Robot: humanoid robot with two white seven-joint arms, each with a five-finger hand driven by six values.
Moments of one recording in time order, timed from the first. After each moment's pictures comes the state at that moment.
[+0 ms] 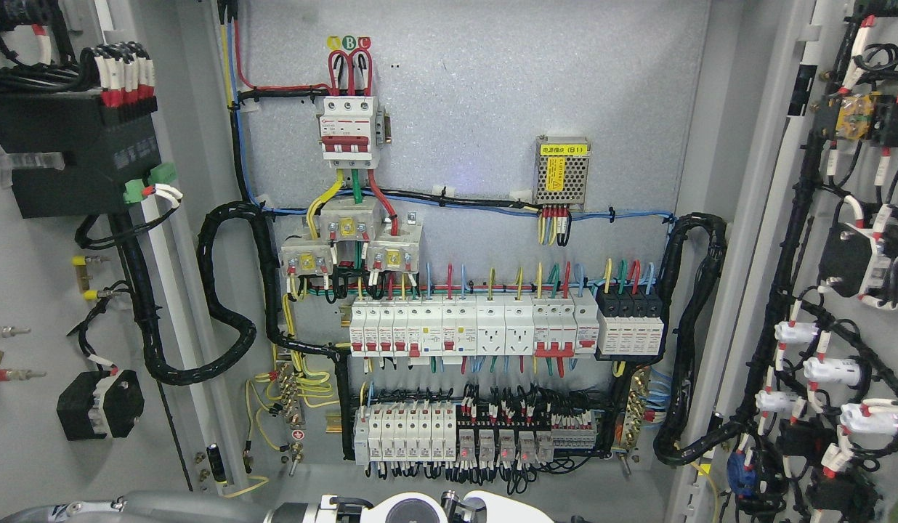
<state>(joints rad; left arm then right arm) 0.00 0.00 -0.33 0.00 0.43 -0.08 -0.07 -1.11 0.00 1.22 -1.50 -0.91 0.01 0.27</state>
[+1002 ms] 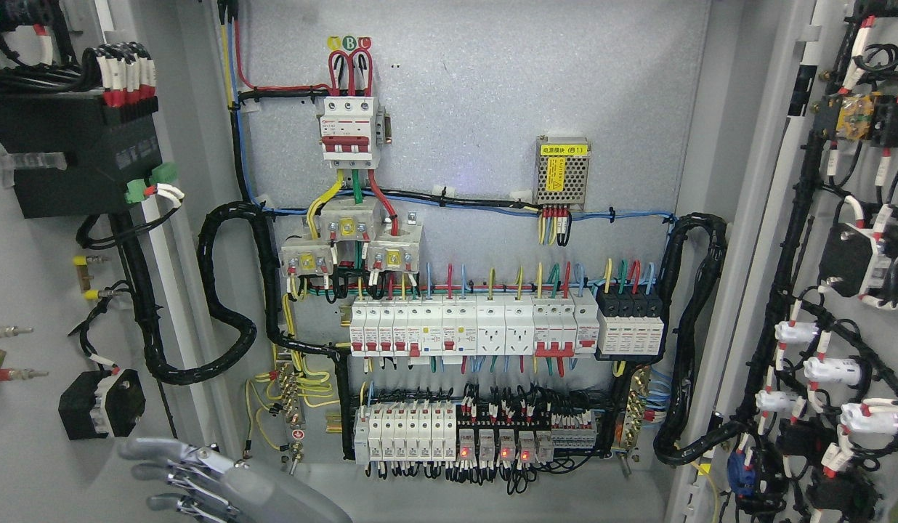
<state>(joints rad) 0.00 0.00 -0.33 0.00 0.43 -0.08 -0.07 -0.61 0.00 0.89 -1.66 -0.63 -0.15 0.24</state>
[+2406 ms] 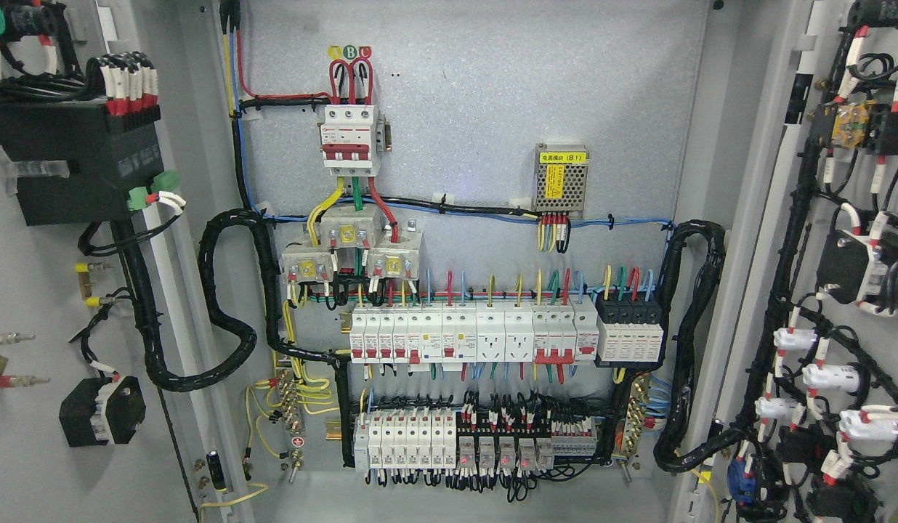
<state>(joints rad) 0.02 0.01 -0.32 -0.11 0.43 -0.24 -0.07 0.28 -0.27 0.42 -1.70 -0.42 -0.53 0.18</state>
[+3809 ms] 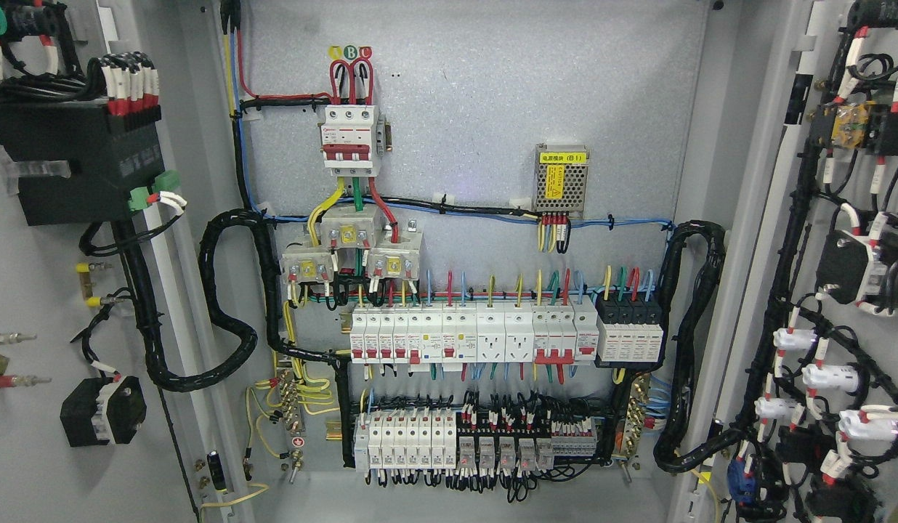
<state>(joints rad) 0.48 0.15 -0.16 -1.60 0.16 -0.74 -0.37 0.35 -0.30 0.18 -1.69 -0.41 -0.49 0.17</state>
